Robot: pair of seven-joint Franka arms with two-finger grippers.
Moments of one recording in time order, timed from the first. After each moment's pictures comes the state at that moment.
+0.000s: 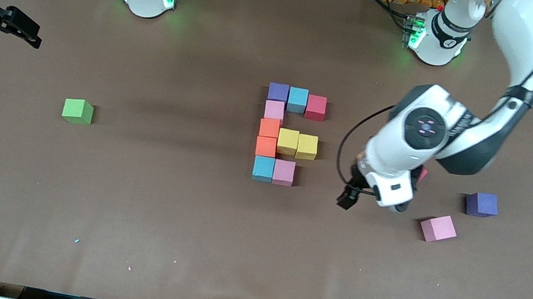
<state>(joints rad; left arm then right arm) 0.18 0.50 -0.72 -1.66 0.29 2.08 -1.70 0.06 -0.01 -0.03 -1.55 0.00 1.43 0.07</state>
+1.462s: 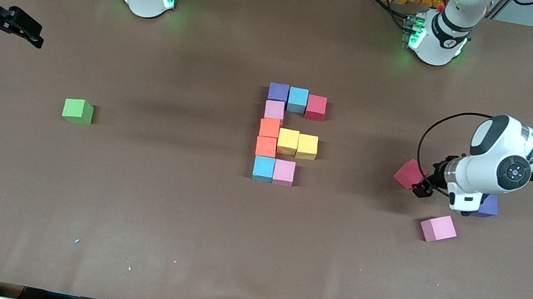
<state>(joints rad) 0.72 0.53 -0.84 -2.11 0.38 2.23 -1.26 0.06 -0.01 -0.03 -1.55 0.00 1.43 0.07</state>
